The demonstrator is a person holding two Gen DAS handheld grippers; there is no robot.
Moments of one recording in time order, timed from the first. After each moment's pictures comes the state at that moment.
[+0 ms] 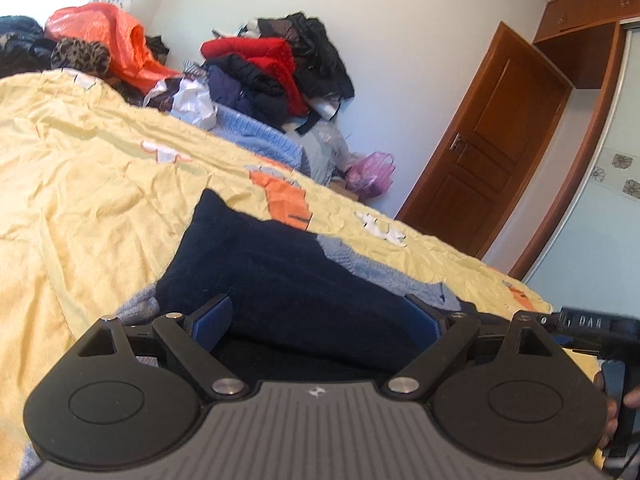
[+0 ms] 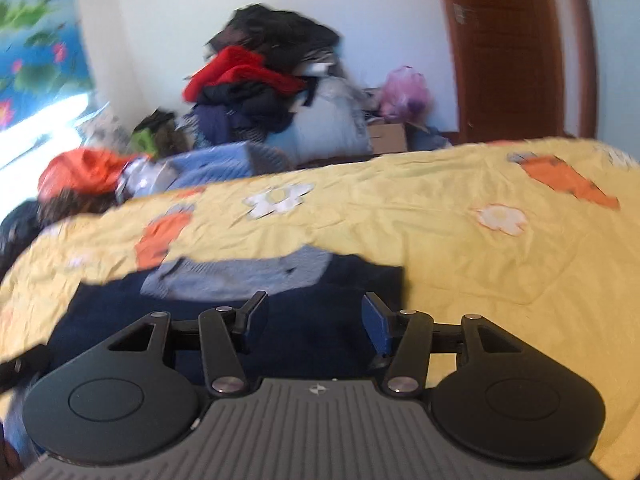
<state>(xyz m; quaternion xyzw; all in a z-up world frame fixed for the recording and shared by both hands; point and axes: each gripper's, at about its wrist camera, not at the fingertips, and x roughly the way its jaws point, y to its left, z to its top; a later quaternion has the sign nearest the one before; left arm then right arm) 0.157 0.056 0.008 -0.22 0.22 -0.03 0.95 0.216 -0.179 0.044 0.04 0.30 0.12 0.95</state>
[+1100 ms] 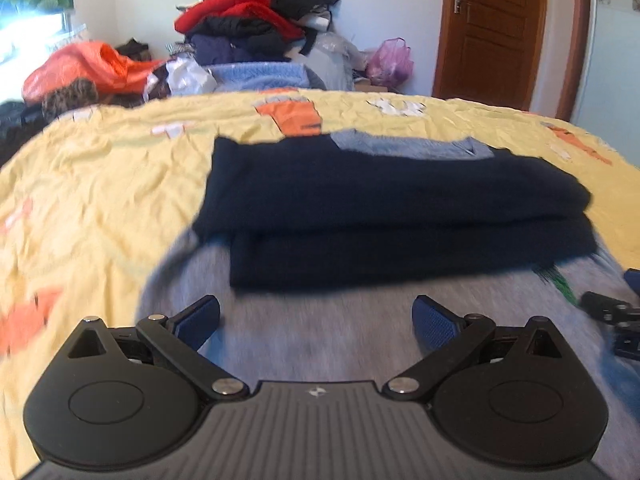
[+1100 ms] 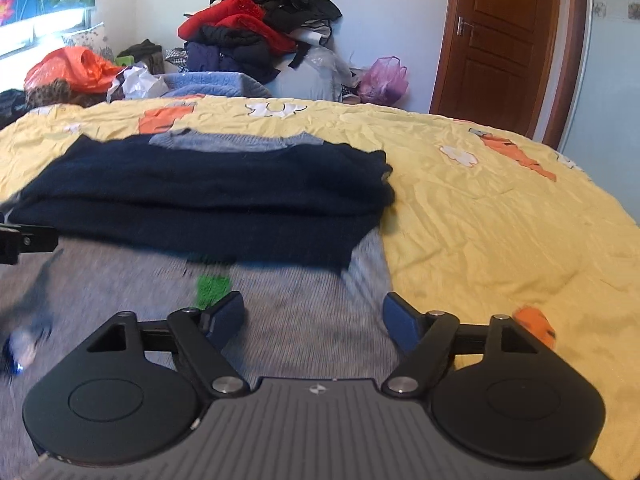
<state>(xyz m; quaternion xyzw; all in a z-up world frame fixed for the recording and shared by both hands) 0.117 0.011 0.017 -0.01 0.35 0.00 0.94 0.085 -0.159 -0.003 -0.06 0.32 0.05 0.94</state>
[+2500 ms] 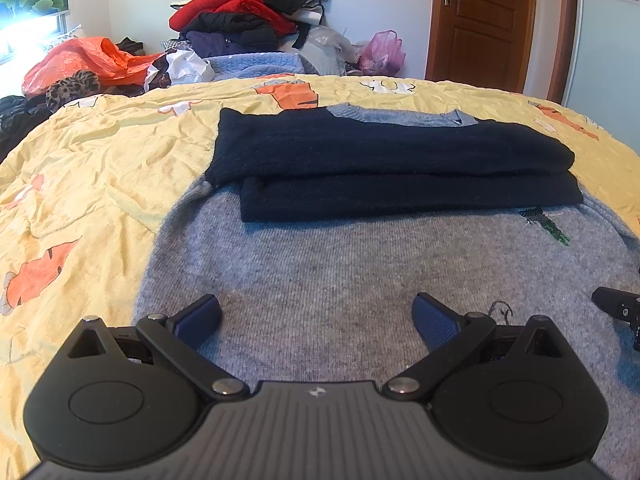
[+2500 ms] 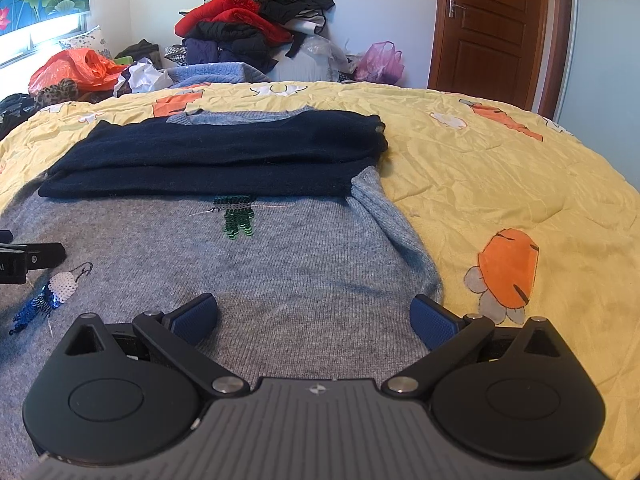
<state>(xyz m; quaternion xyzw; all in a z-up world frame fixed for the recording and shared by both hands) 0.088 0.014 0.002 0.00 0.36 -0.01 0.93 0.047 -0.165 -0.008 -0.02 0.34 0.05 0.94</state>
